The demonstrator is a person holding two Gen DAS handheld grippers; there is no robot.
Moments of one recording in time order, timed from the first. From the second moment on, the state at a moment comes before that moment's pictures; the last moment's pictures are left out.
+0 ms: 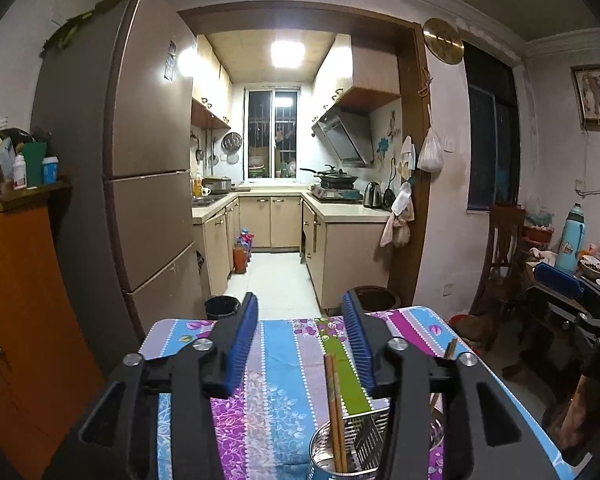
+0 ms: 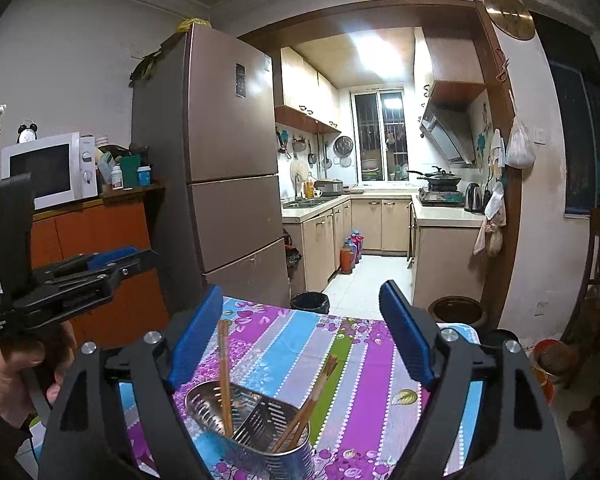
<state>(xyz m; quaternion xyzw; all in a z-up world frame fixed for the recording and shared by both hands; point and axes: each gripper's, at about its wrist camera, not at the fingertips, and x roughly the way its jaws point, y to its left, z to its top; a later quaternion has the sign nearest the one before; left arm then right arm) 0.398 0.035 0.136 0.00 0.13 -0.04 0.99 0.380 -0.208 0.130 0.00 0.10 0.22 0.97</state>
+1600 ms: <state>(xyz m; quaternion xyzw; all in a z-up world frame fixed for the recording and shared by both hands) 0.152 0.026 -0.090 0.02 0.24 -0.17 0.96 0.268 -0.279 -0.077 -0.14 0.32 0.38 0.86</state>
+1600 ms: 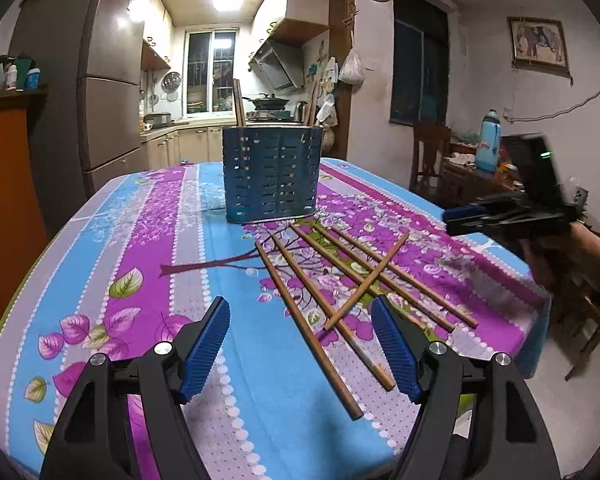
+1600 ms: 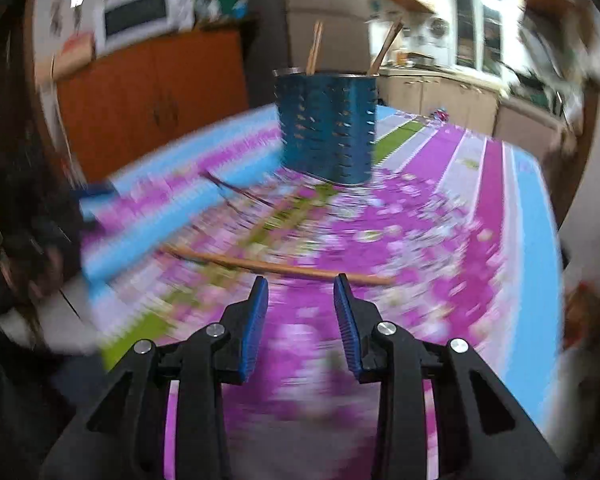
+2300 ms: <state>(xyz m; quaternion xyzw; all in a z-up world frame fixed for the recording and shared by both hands) 0.222 0.034 -0.063 -0.07 0.25 -0.25 0.93 0.356 -0.280 -0.117 -0.25 0.36 0.53 0.73</state>
